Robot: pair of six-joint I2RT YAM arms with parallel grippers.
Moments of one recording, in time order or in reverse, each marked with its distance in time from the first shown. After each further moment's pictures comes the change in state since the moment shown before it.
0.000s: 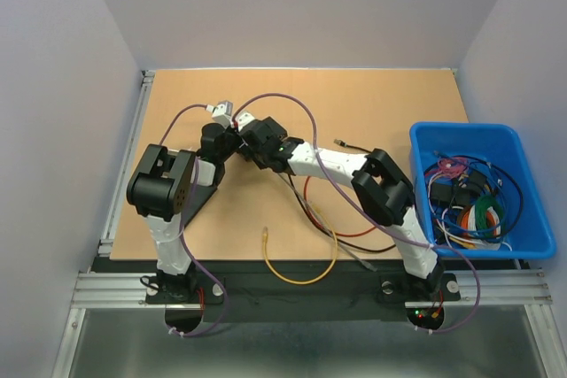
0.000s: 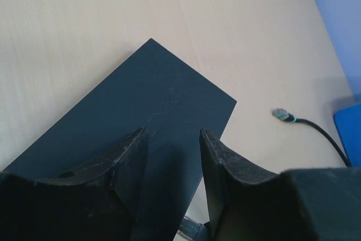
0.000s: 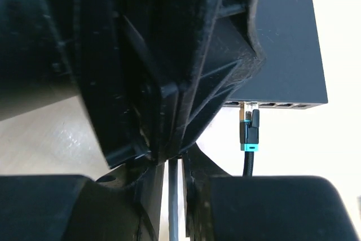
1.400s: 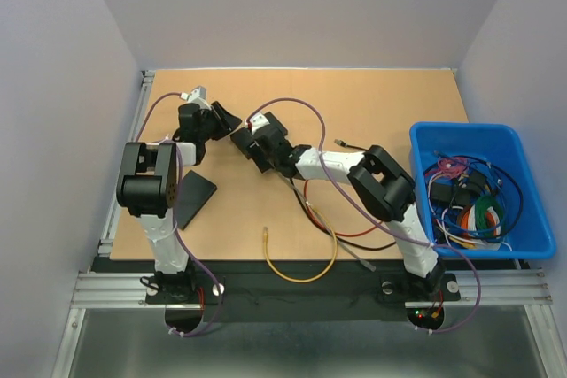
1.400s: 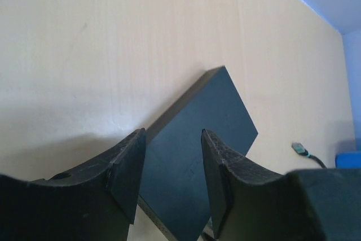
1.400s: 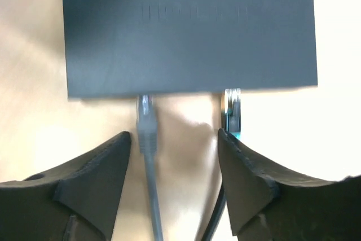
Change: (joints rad) left arm 0.183 0.006 0.199 -0.344 0.060 -0.045; right arm -0.053 0.033 -0.159 0.270 0.000 0.019
